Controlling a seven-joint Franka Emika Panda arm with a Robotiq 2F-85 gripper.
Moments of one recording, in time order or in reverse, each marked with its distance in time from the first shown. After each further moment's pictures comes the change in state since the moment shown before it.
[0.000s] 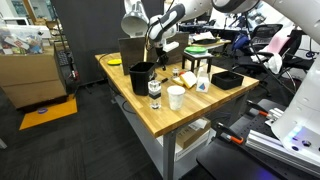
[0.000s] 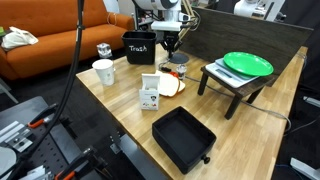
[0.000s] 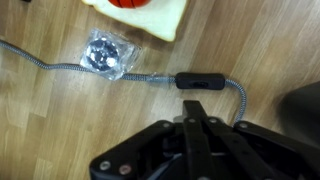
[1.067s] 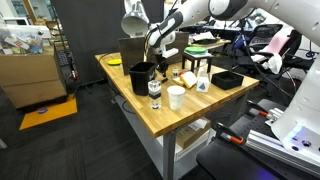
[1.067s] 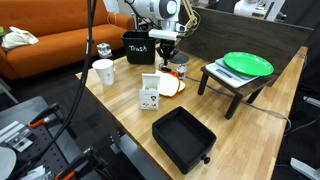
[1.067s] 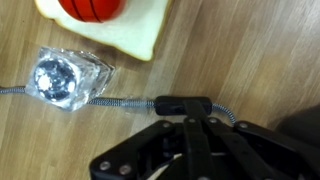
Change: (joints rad) arm 0.002 0.077 0.016 0.045 0.026 -0.053 0.000
